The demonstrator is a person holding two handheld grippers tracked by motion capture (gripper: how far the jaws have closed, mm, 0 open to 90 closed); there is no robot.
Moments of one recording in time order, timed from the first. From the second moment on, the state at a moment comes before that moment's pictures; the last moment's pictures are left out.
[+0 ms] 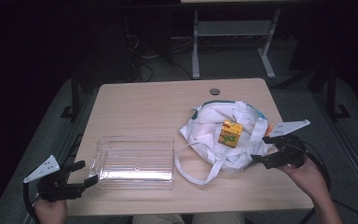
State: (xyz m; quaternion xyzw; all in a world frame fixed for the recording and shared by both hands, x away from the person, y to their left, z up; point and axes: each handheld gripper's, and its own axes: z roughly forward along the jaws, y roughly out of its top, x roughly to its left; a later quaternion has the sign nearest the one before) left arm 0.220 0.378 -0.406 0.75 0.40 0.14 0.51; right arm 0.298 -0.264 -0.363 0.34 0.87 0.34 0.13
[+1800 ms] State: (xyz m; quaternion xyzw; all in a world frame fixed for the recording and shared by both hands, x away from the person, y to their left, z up) left arm 0.219 0.380 -0.405 0.74 0.40 0.14 0.51; right arm 0.355 -0.227 -0.331 0.31 0.90 0.30 0.12
